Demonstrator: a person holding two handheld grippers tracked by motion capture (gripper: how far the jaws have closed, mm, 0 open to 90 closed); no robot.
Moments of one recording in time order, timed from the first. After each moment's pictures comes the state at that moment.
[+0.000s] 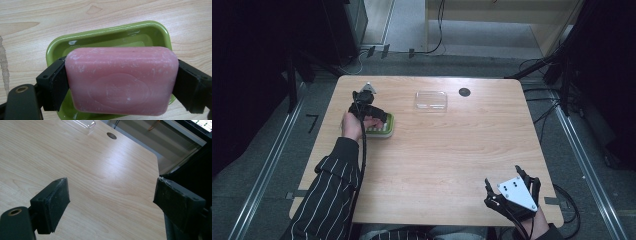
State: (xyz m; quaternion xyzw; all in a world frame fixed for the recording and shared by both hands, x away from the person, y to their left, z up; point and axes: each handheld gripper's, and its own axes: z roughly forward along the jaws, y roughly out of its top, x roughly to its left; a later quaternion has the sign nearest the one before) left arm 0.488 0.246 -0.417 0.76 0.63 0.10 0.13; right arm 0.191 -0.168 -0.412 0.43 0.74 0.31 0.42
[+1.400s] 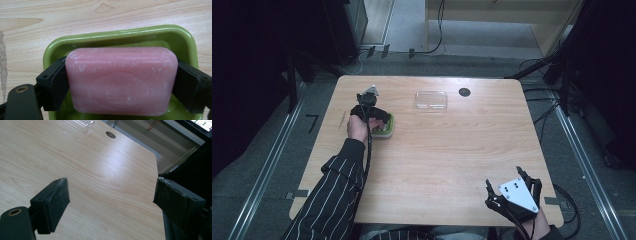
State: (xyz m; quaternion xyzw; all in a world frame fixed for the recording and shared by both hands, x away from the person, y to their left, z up) left arm 0.495 0.239 -0.437 0.74 0.66 0.13 0.11; right arm 0.188 -0.169 -0.412 0.43 0.74 0.30 0.42
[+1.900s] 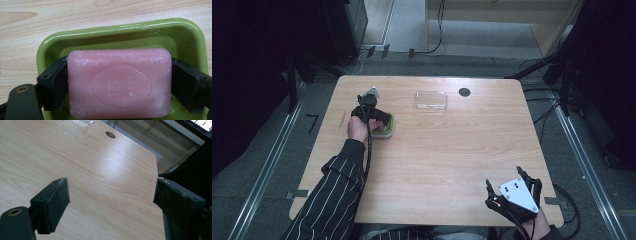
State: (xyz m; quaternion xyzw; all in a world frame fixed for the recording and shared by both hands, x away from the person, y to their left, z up) left arm 0.497 0.239 -0.443 0.74 0.66 0.12 0.10; right arm 0.188 -0.169 -0.412 0.43 0.73 0.30 0.42
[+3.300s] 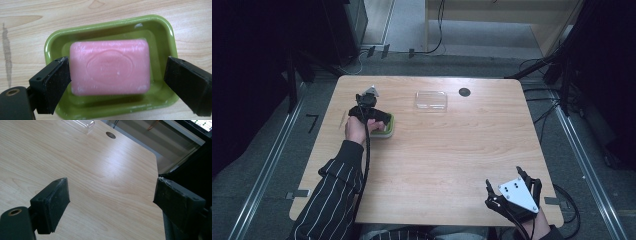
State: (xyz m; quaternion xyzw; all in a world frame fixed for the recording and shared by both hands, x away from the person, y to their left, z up) left arm 0.476 0.235 -0.421 0.75 0.64 0.13 0.11; right arm 0.188 -0.169 -0.412 0.43 0.73 0.30 0.42
